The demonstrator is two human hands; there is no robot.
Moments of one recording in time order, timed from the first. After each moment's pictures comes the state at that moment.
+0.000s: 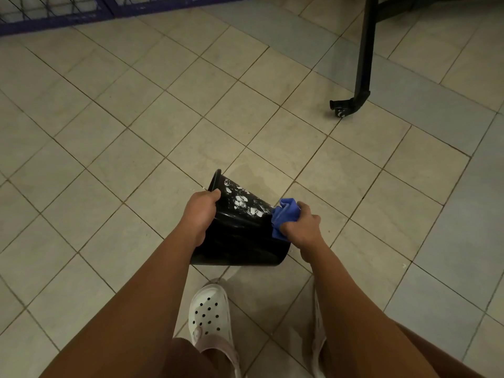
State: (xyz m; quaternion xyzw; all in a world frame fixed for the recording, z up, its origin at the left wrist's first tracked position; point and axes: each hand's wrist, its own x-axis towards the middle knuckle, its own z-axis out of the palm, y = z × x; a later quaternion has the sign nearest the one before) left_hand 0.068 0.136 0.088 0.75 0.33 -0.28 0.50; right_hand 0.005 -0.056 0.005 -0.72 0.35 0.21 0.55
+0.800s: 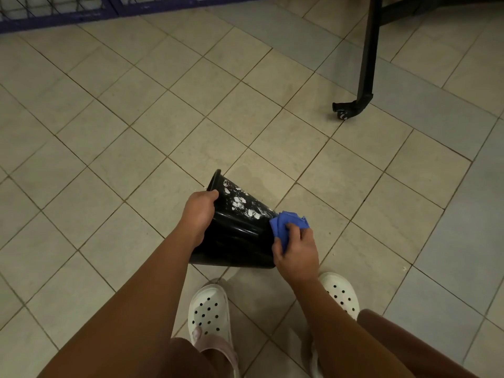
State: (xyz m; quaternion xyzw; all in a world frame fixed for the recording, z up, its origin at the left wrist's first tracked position) left_hand 0.065 0.141 0.090 0.75 0.33 -0.25 0.52; right_hand -0.053 -0.029 -0.028 -0.94 0.16 -0.01 0.29
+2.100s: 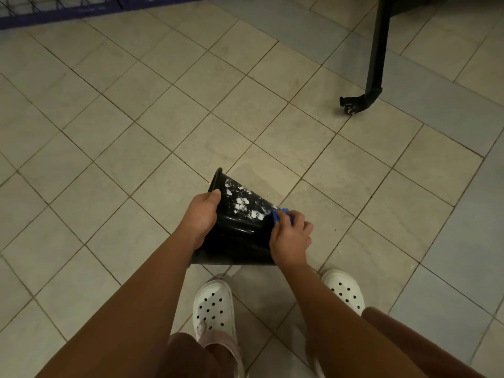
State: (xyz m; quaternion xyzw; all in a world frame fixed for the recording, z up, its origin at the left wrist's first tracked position) left_hand 0.055 0.157 0.075 0.77 0.27 -0.27 0.51; right_hand -0.027 -0.002 -0.018 -0.94 0.20 0.05 0.29
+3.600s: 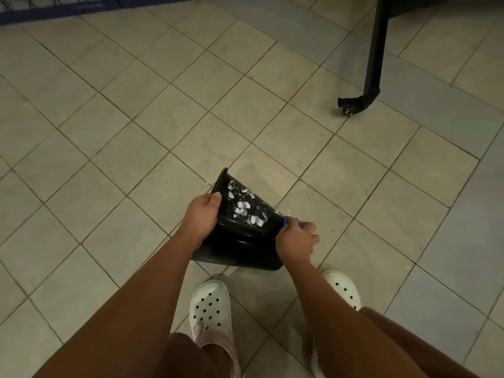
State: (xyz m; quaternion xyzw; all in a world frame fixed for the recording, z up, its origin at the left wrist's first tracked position) left_hand 0.050 0.156 0.069 0.82 0.21 -0.24 0.48; right_hand -0.016 -0.013 -0.007 -0.87 0.35 0.19 0.28
